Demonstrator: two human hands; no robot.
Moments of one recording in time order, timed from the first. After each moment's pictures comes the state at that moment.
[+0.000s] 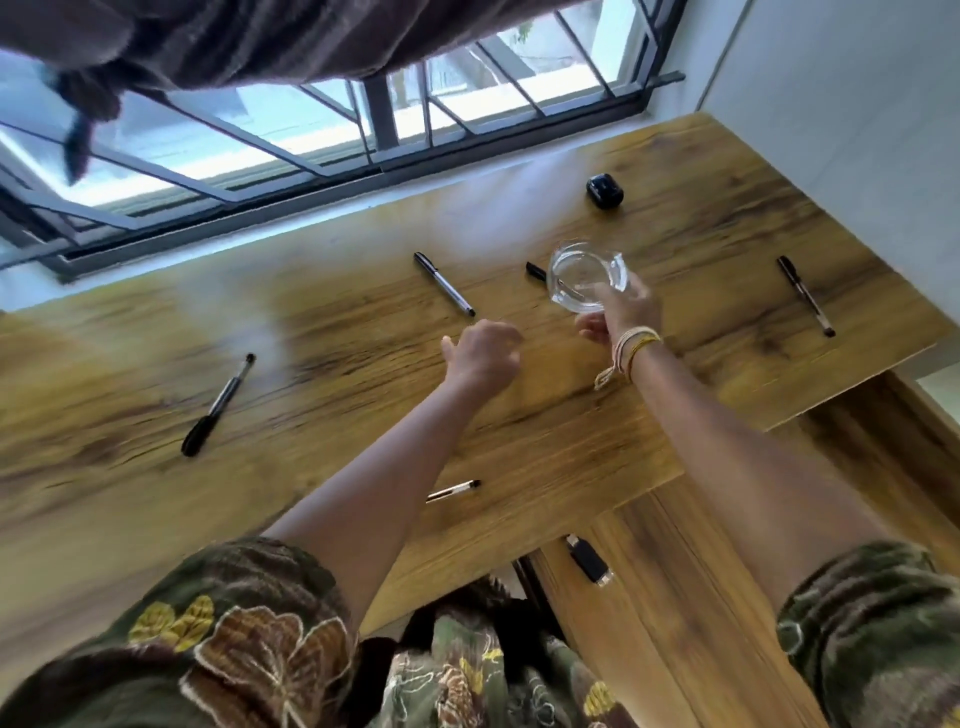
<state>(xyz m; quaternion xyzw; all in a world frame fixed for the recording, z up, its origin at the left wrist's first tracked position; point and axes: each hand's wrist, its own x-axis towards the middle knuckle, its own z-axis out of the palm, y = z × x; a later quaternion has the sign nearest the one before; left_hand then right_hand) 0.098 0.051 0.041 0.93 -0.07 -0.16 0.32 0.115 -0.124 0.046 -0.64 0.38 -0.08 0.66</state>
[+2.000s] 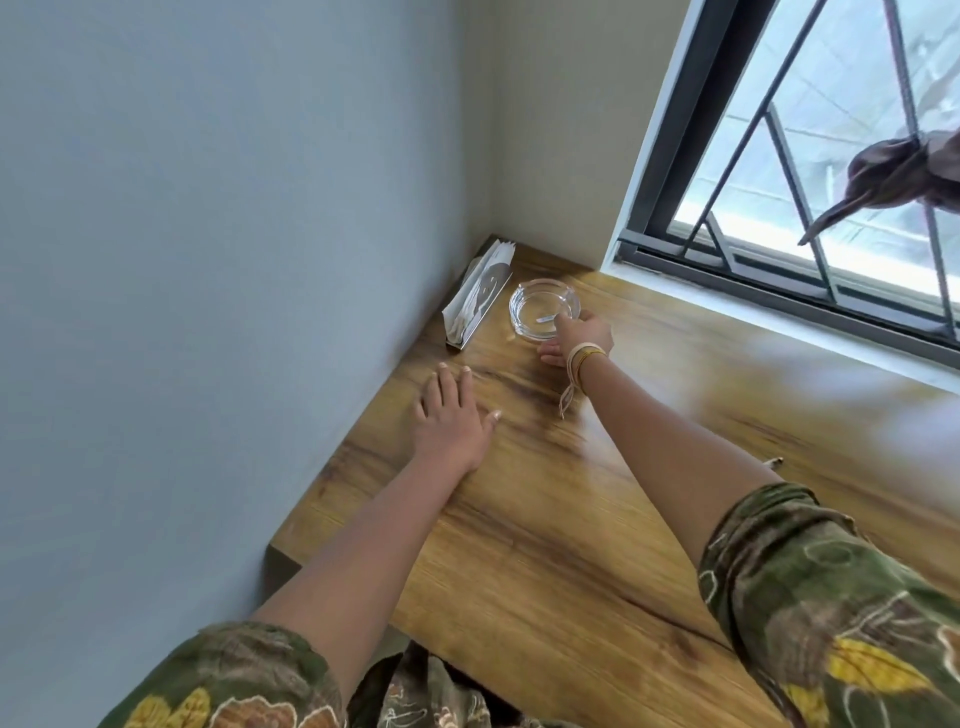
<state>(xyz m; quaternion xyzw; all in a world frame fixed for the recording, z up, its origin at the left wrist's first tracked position) -0.033 0.600 0.002 0.92 0.36 -0.12 0.11 0.154 0.547 0.029 -0.77 0.08 0.26 0.58</state>
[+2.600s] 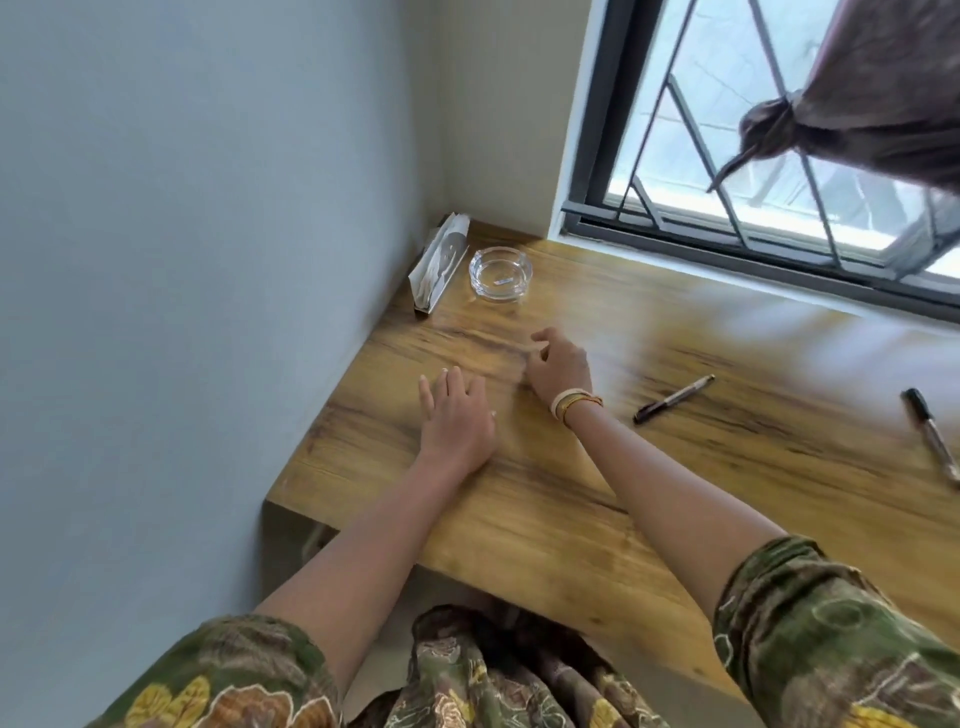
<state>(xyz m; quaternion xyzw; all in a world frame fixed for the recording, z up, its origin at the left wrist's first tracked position) -0.078 0.527 0.013 0.96 0.25 -0.01 0.10 0.054 0.445 0.019 -0.90 -0.15 0.12 0.40</state>
